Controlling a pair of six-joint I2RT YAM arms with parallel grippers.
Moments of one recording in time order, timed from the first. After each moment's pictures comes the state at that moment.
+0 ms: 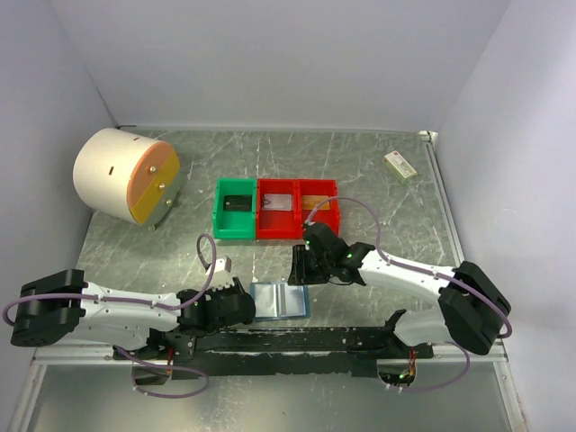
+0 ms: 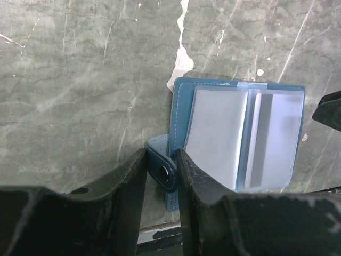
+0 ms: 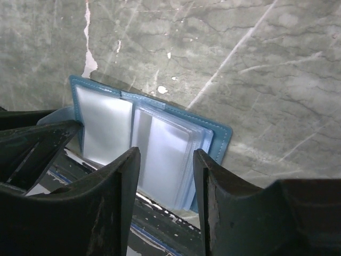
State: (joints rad) left arm -1.40 1.15 0.38 -0.27 -0.65 -1.49; right arm 0.85 1.30 0.65 -0.32 -0.10 0.72
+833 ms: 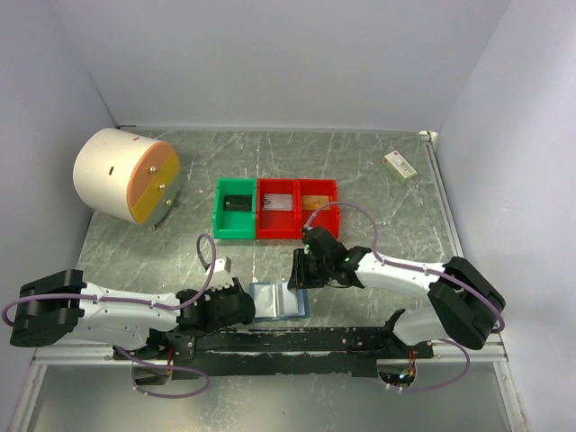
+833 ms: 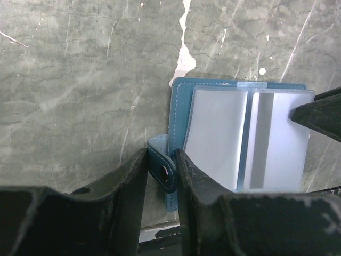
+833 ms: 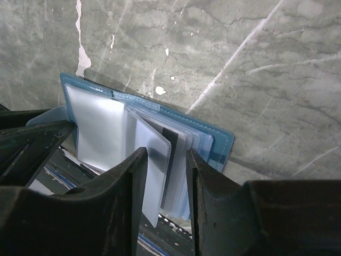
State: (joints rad) left arm -1.40 1.14 0.38 -0.28 -0.65 -1.49; right arm 0.85 1.35 0.59 -0.19 -0.17 0.74
